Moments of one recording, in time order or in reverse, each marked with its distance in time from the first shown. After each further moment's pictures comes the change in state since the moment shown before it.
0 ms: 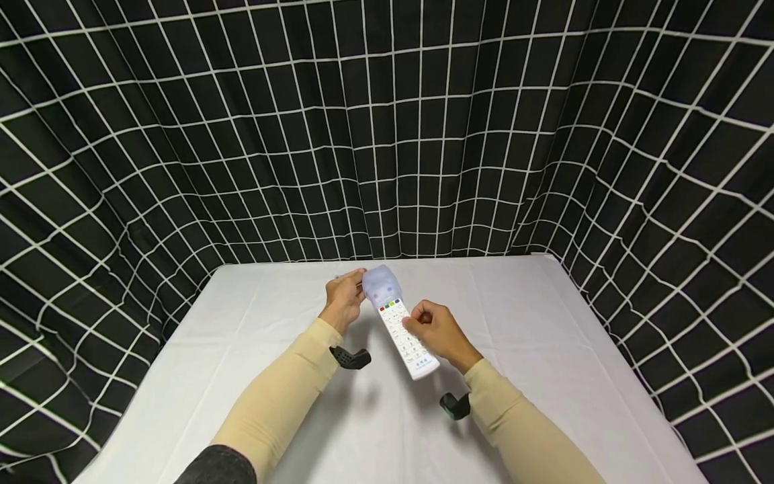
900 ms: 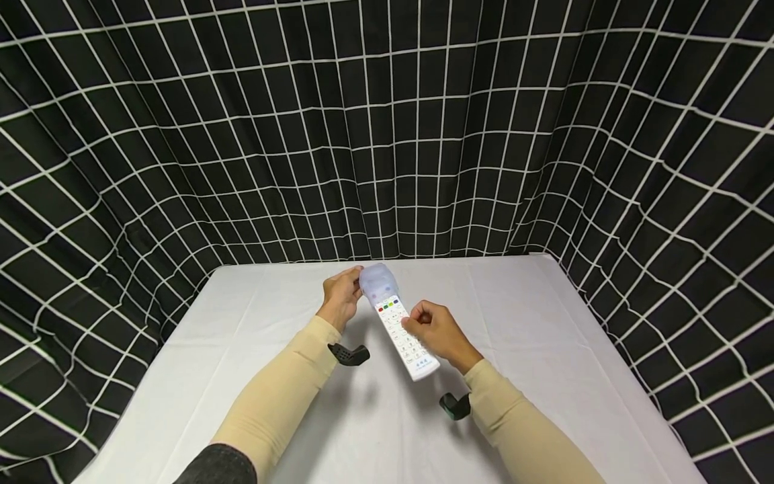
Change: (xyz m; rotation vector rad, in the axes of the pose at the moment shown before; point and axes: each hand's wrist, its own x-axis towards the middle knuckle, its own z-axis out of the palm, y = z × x) left_hand 0.001 0.006 0.002 0.018 0.009 0.017; right_hand 0.006 0.024 -0.004 0.020 0.006 -0.003
